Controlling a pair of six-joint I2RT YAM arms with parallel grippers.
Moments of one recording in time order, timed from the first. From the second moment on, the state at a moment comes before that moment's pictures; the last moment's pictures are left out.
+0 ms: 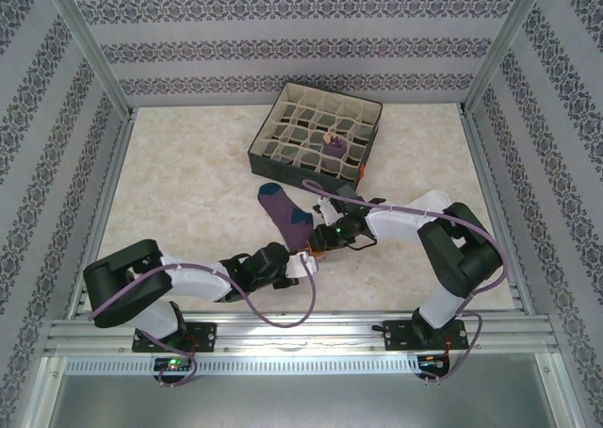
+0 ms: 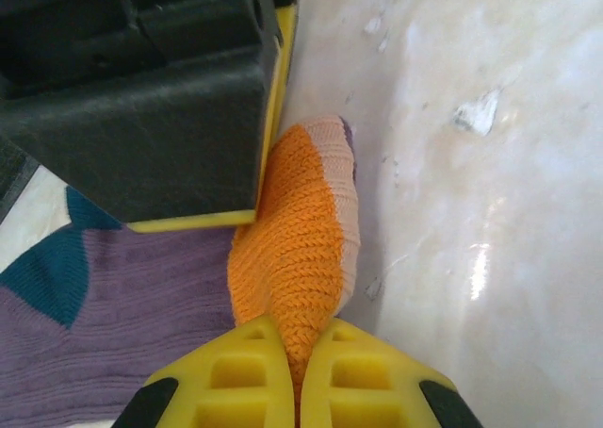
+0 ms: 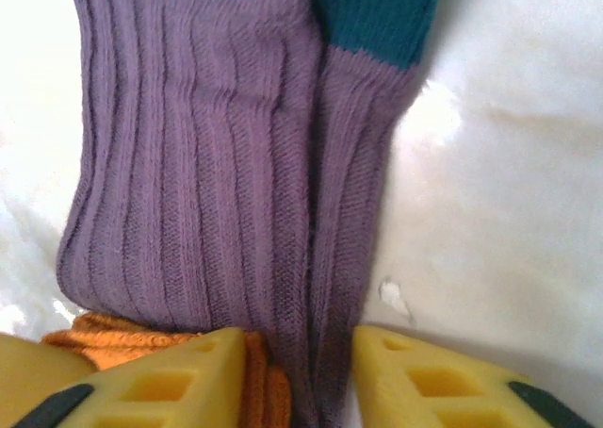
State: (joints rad) left arm -1.03 1.48 0.45 0.37 -0.14 0.45; right arm 0.59 1.67 0.83 -0.35 -0.45 0.33
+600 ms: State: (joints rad) left arm -0.78 1.46 0.46 0.16 0.40 0.06; right arm 0.53 1.51 0.73 -0.20 -0.66 0.39
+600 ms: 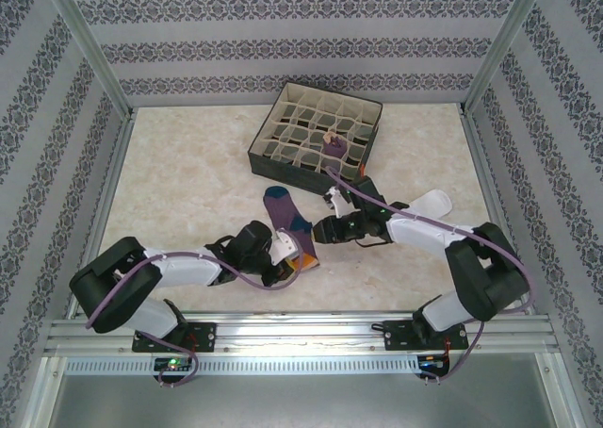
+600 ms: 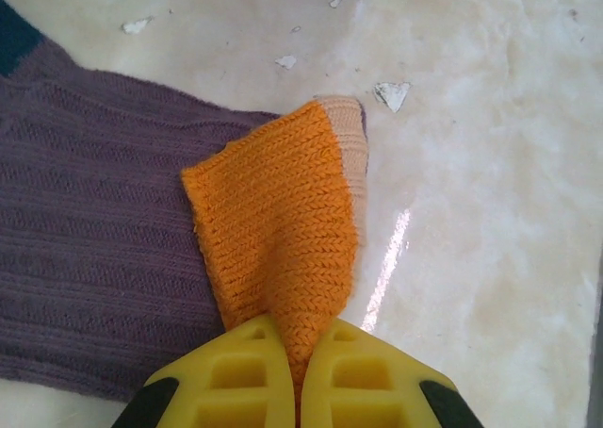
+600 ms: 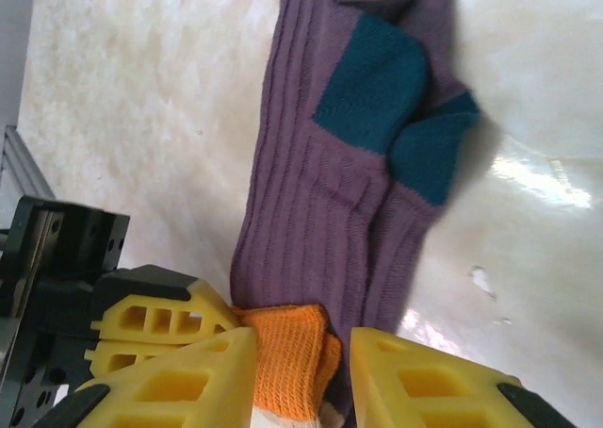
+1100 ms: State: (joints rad) left arm -0.56 1.56 0.49 0.18 0.69 -0.18; right arm 0.61 1.70 0.76 -0.15 -0.73 0.28
